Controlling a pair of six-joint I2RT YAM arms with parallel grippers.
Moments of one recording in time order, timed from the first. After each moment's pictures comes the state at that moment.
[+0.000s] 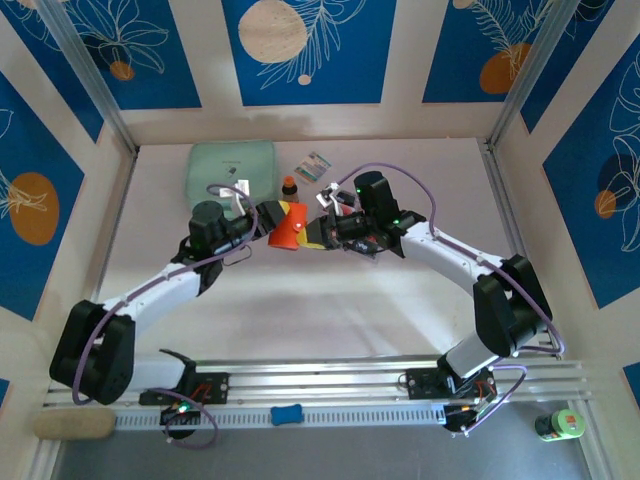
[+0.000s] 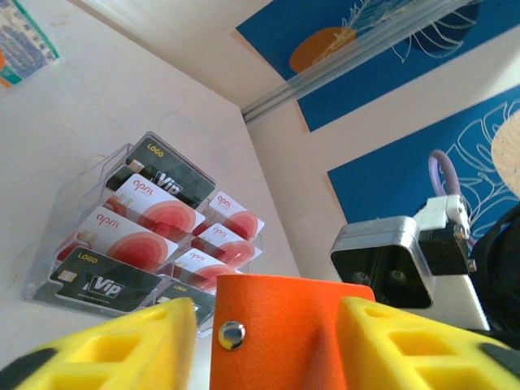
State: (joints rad) left arm -0.40 1.31 0.66 0.51 0.50 -0.95; right arm 0.57 1.54 1.07 -0.08 -1.00 0.88
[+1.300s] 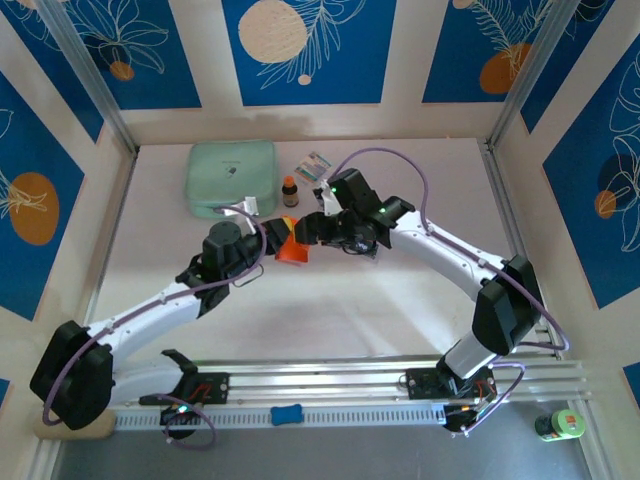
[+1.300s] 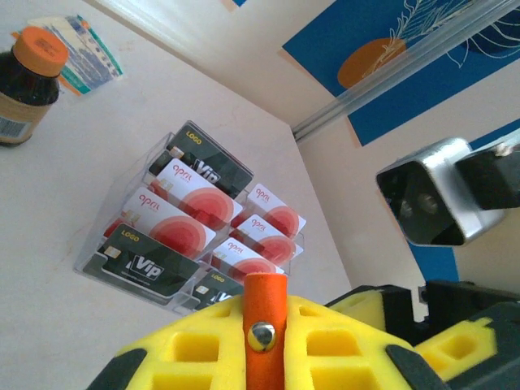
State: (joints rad) left arm -0.63 1.14 0.60 0.35 0.07 -0.87; right arm 0.70 1.57 1.29 -0.58 -0.39 0.62
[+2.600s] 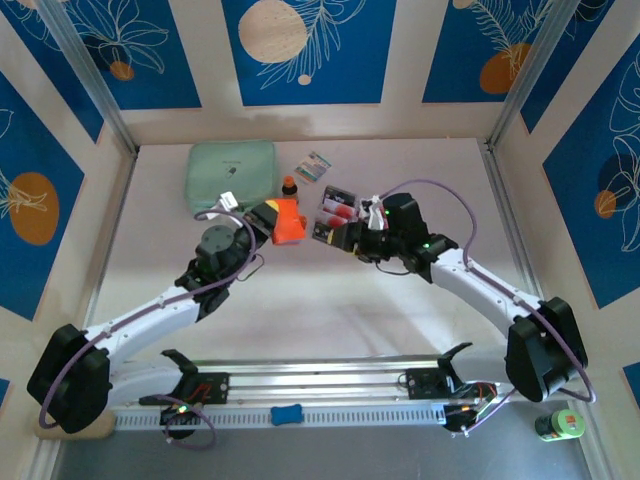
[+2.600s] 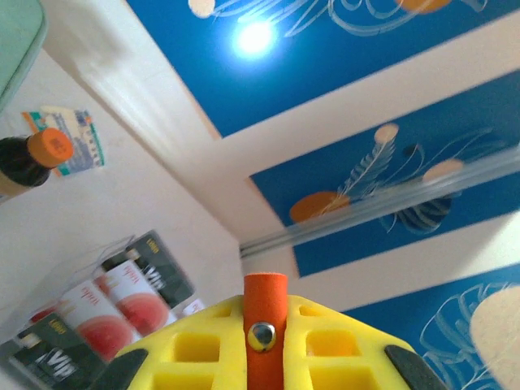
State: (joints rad) left arm -0.63 1.13 0.57 0.58 -0.19 -1.19; right arm 0.49 1.28 0.78 -0.02 -0.66 0.97
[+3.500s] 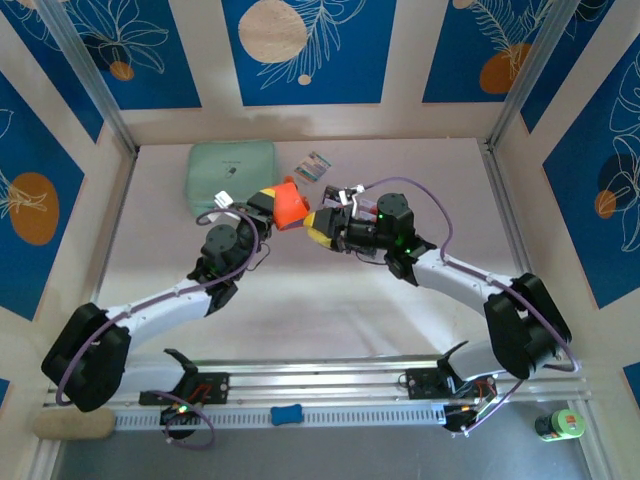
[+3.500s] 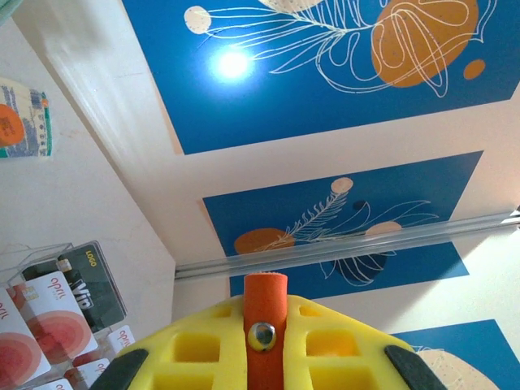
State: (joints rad) left arm -0.63 1.26 0.57 0.79 -0.24 -1.42; right arm 0.57 1.43 0.77 0.51 -0.74 1.29
